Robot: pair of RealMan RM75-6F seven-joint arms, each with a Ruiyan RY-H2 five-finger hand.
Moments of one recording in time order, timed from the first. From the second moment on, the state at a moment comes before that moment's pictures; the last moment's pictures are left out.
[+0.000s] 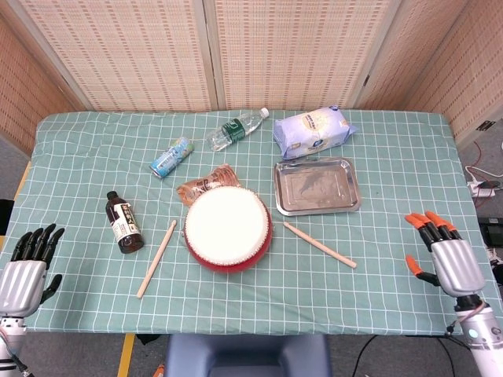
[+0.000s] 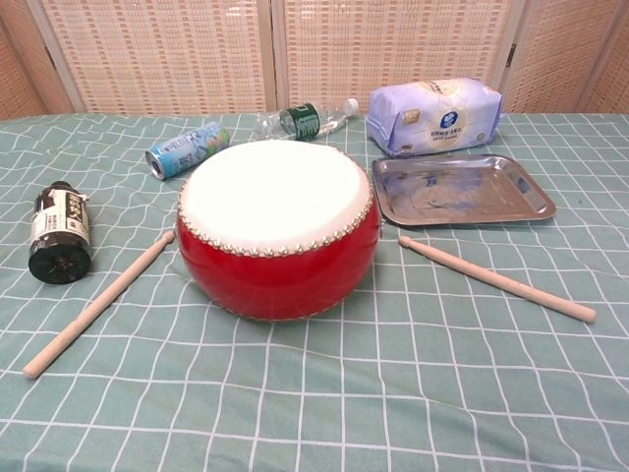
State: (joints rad) left arm -0.12 -1.13 -0.05 -1.65 1.49 1.47 0.19; right arm 0.17 -1.10 0.08 -1.61 -1.55 1.37 0.03
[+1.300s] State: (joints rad) left arm -0.10 -1.14 -0.04 -1.58 1.49 1.48 0.11; right arm 0.62 -1.53 0.11 -1.28 -1.32 0.83 -0.24
